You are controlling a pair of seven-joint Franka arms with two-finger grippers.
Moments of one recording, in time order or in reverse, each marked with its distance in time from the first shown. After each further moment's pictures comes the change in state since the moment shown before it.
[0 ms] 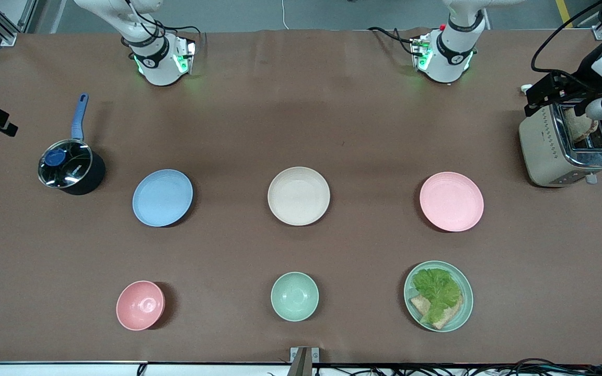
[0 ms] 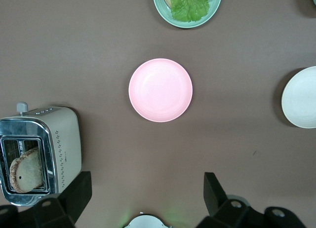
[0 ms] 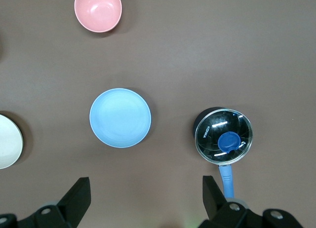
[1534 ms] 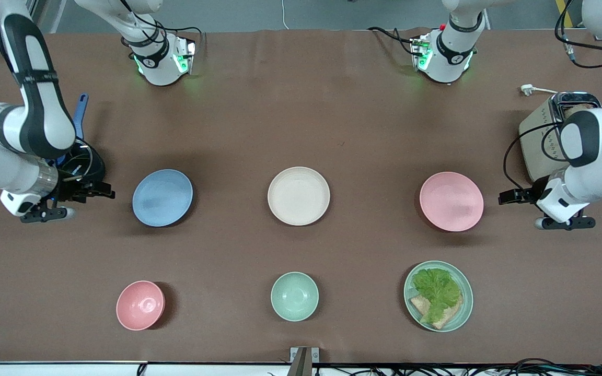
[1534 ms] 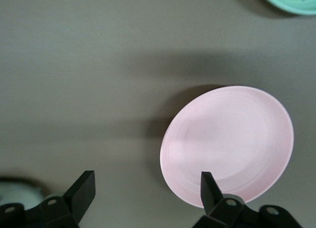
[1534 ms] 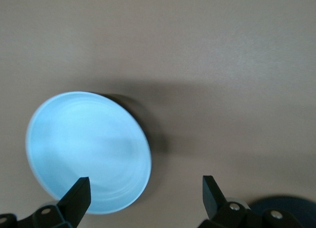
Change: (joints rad) left arm 0.221 0.436 0.003 -0.360 -0.047 0.680 0.259; right arm -0.044 0.280 -0.009 -0.608 0.244 0.811 -0.507
